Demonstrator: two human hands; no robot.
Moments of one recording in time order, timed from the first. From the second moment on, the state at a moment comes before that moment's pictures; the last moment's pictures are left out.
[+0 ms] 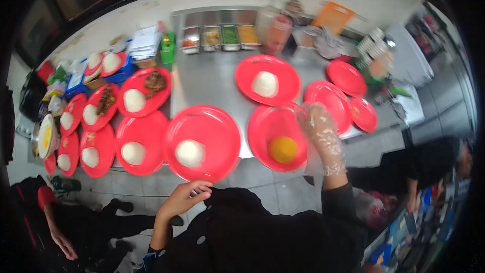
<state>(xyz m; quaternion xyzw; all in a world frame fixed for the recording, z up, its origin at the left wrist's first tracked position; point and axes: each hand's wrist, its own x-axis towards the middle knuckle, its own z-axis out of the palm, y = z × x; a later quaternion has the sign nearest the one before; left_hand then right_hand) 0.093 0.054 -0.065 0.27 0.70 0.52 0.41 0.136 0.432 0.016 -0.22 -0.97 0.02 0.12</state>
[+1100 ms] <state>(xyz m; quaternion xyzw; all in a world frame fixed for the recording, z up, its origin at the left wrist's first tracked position) 0.182 0.643 -0.322 -0.14 0.65 0.74 0.09 0.215 0.901 0.030 -0.08 -0.99 0.06 0.03</state>
